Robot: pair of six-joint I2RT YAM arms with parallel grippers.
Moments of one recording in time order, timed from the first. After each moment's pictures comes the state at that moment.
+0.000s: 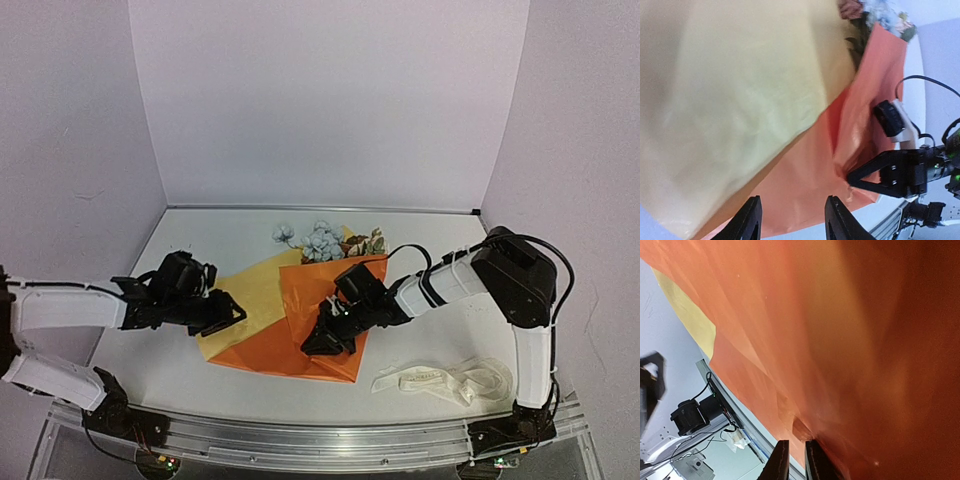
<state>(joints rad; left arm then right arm) -0.71 1.24 0.58 -0.14 0.13 -0.92 0.89 2.08 1.15 0.05 -0.62 1.17</state>
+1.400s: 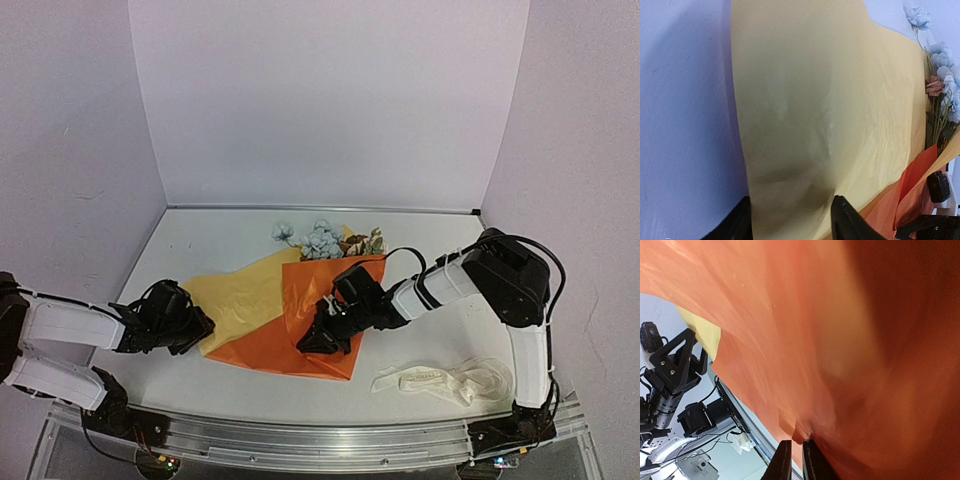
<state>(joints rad) -0.62 1.22 0.33 0.02 -0.15 -1.11 0.88 2.13 1.15 0.16 -0.63 1.21</state>
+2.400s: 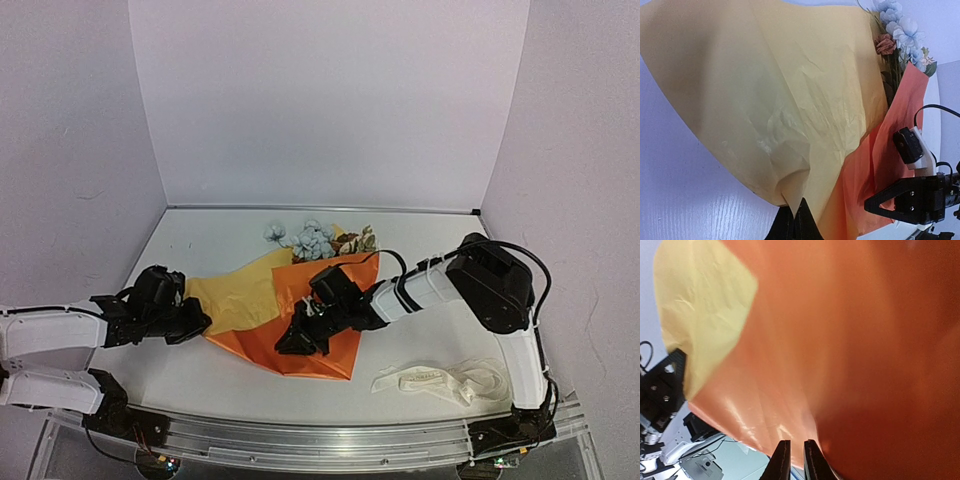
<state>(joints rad) -0.62 1.04 0.40 -0.15 -0.02 -0.93 0.95 2.20 1.31 0.13 -0.62 1.27</state>
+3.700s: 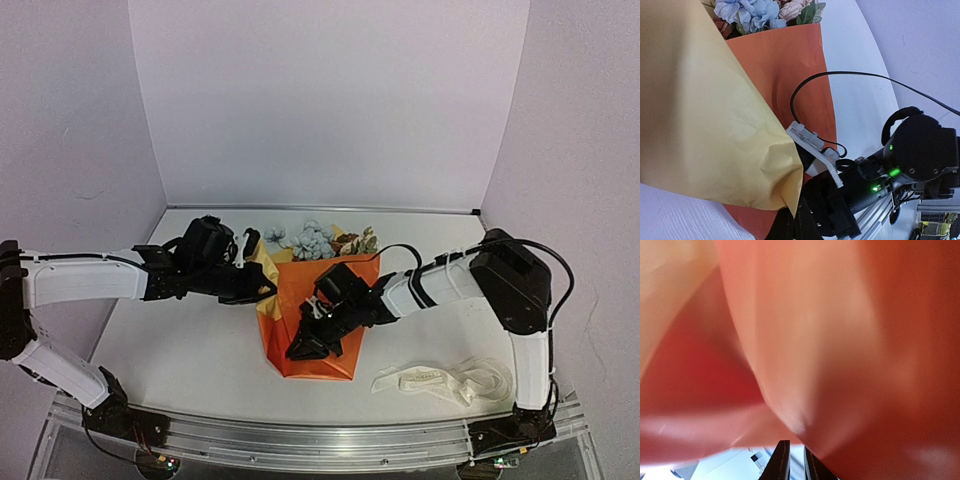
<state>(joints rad) -0.80 1.39 0.88 -0.16 0.20 -0.71 0.96 2.12 1.28 -0.06 -0.62 1.10</state>
